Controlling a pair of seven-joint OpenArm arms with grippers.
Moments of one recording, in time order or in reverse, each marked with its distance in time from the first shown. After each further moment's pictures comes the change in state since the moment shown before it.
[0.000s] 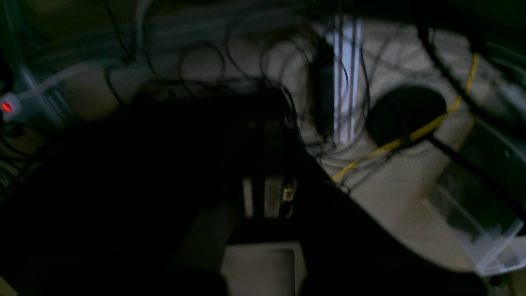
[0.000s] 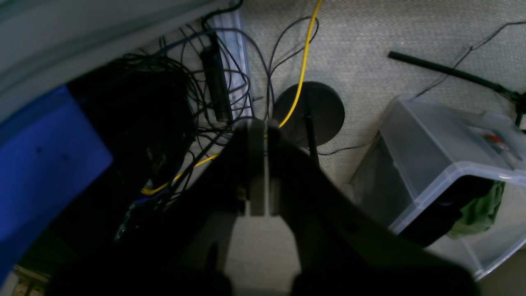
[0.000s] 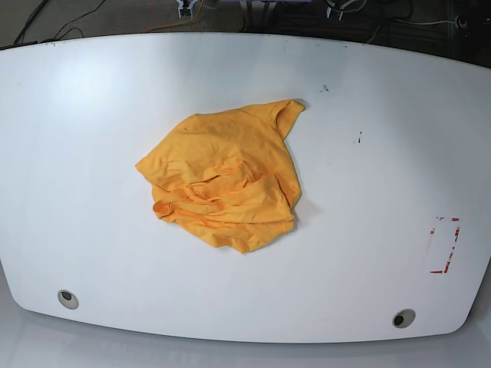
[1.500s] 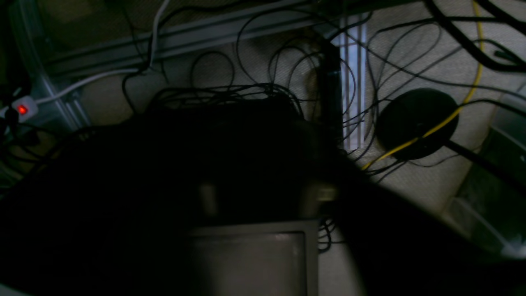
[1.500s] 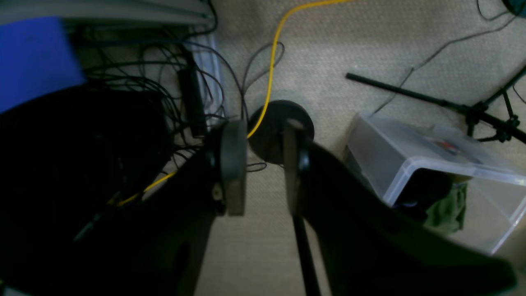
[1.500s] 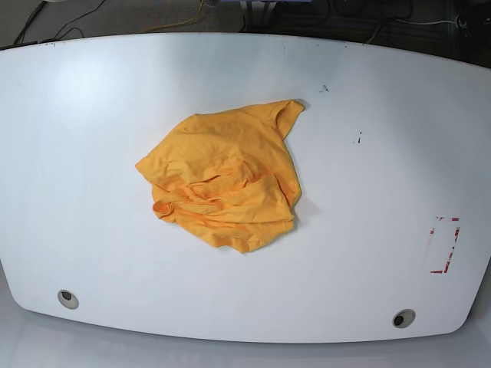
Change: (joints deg) left arm 12.6 0.3 0.0 13.2 0.0 -0.1 -7.0; right arm -24.4 -3.8 0.0 35.4 0.3 -0.2 0.8
